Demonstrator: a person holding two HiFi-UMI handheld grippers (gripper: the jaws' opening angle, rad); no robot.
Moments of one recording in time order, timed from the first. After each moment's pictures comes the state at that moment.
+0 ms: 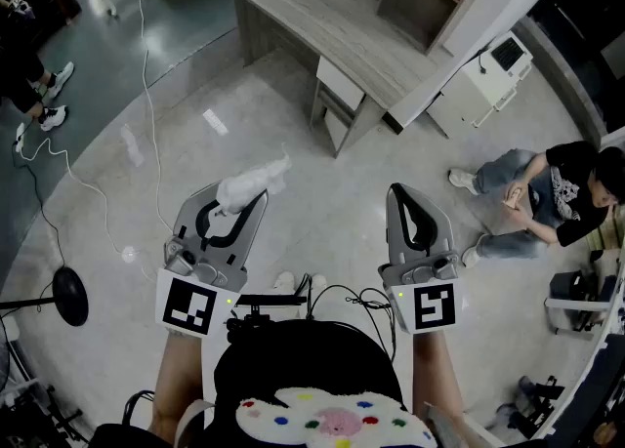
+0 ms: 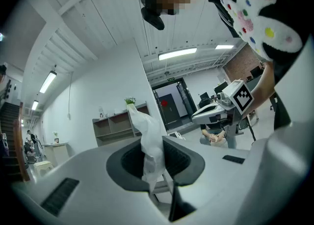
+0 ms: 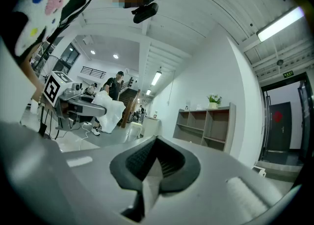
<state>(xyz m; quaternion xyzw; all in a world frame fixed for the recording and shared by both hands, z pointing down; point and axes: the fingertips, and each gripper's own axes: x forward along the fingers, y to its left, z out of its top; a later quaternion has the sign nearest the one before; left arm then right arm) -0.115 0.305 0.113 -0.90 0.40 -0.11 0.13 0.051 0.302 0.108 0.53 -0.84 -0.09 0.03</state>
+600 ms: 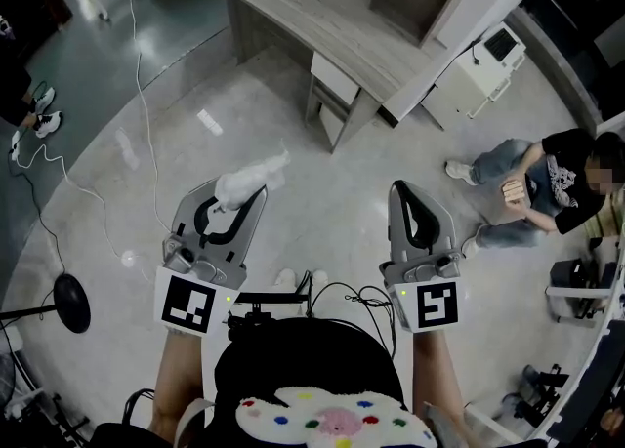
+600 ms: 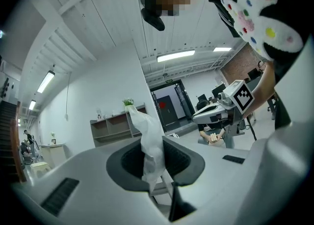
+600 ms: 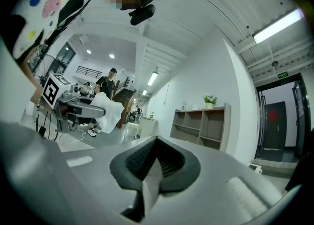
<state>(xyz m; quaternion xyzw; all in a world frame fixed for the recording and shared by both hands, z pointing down) -0.118 0.310 0.111 -0.91 0.39 -0.10 0.13 0.052 0.314 0.106 0.55 -0.83 -0.09 0.03</state>
